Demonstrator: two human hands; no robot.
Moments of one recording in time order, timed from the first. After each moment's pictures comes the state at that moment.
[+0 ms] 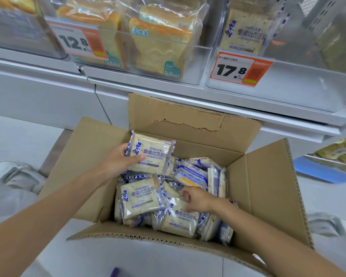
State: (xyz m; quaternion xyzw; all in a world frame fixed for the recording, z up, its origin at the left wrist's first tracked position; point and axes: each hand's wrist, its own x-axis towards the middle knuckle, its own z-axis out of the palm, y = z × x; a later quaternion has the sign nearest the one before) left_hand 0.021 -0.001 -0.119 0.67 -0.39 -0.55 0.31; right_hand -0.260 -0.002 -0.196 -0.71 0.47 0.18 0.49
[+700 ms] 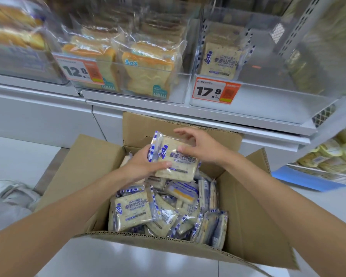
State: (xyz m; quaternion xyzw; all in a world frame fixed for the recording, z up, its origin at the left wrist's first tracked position) left_hand -0.050 -0.015 -0.052 0.59 -0.50 -0.57 0.29; right_hand -0.253 -0.093 -0.016 -0.79 0.44 -0.11 0.41
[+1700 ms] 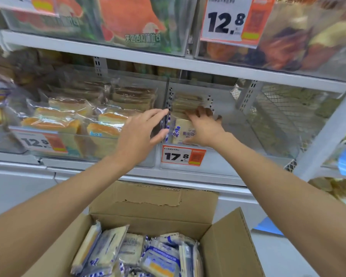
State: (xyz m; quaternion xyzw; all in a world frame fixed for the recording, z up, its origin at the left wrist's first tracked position) left_hand -0.090 -0.184 0.072 0.53 -0.77 0.07 0.34; right_hand -0.294 -0.263 0.089 -0.80 0.60 0.00 -0.04
